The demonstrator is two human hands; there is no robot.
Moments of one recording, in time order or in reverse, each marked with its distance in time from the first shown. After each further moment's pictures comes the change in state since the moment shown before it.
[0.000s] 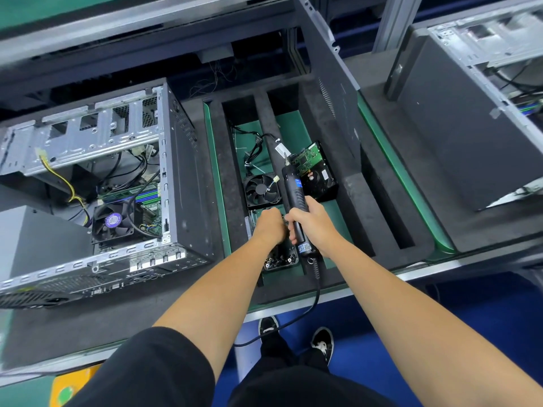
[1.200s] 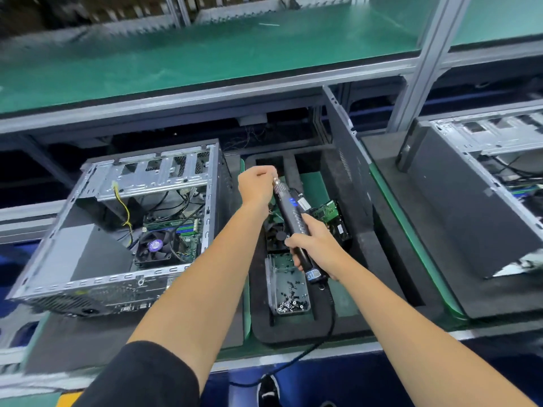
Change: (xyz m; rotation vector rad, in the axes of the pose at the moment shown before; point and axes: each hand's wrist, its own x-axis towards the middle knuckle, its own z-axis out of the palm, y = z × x) left_hand -0.020 0.051 -0.168 -1.007 0.569 0.121; right_hand -0.032 -0.088 0.022 -0.117 -0.287 -0.155
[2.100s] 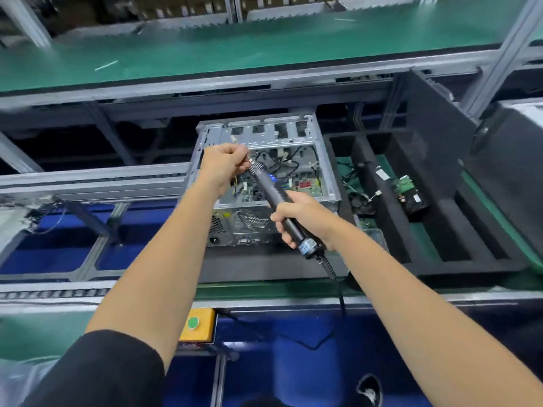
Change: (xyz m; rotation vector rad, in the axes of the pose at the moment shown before) left_hand -0.020 -0.010 -0.344 -0.085 -0.147 0.077; right_hand -0.050 -0.038 0.274 -0.041 -0.253 0.089
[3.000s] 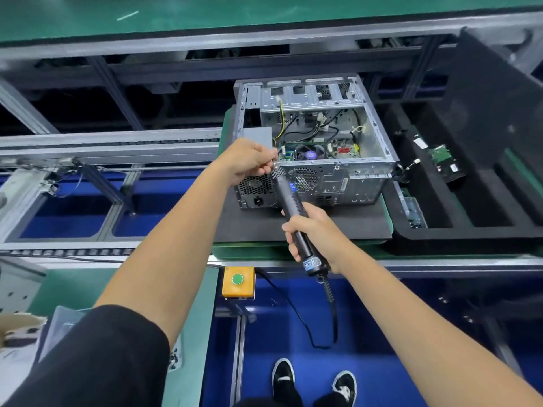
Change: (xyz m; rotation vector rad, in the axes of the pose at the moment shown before) left_hand -0.031 -0.042 -0.101 0.188 -0.382 -0.210; right_hand -0.004 0.074 0.132 0.177 0.119 0.026
